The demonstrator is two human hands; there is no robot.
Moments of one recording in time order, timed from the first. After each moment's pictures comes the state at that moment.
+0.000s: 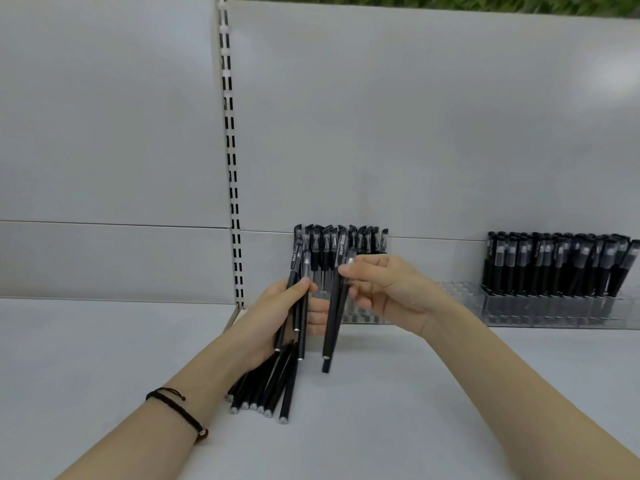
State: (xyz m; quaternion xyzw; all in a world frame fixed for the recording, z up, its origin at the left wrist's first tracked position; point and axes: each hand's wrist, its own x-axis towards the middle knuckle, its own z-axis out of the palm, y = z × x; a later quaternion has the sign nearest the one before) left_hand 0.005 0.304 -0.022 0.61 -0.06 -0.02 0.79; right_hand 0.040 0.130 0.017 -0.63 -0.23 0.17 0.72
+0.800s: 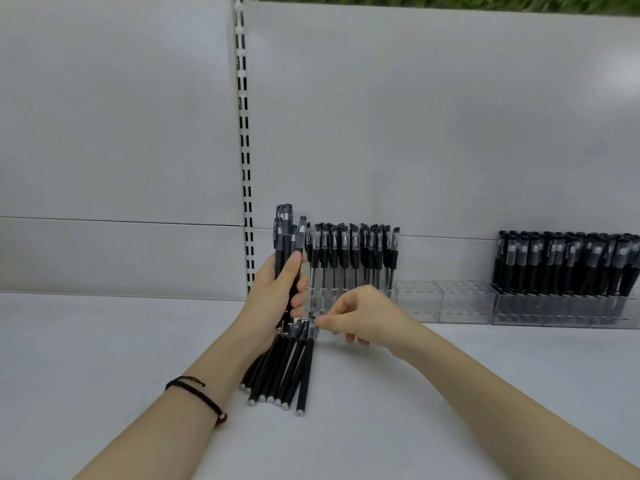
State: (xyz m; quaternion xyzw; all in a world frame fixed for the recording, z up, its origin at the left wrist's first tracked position) left_hand 0.018 0.322 -0.025 0.62 -0.07 0.15 0.77; right_hand 0.035 0.164 -0.017 -0.88 -0.20 0.07 0.43
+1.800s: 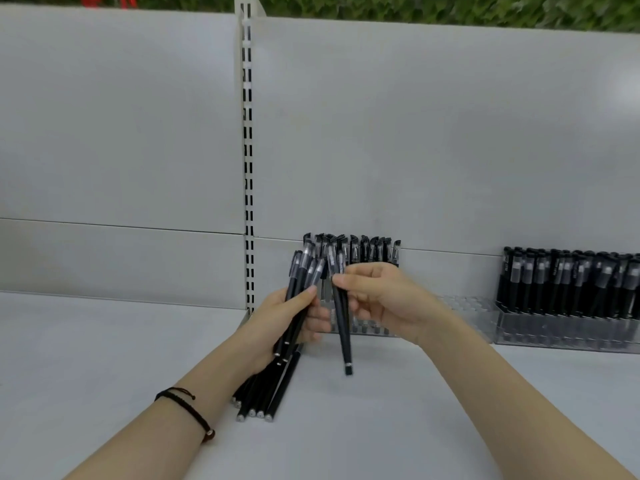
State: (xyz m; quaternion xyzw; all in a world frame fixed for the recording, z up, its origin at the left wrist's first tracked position) left_hand 0.020 0.317 -0.032 0.63 -0.05 0.01 0.77; right_hand 0.047 0.144 0.018 -0.69 -0.27 0.16 0.66
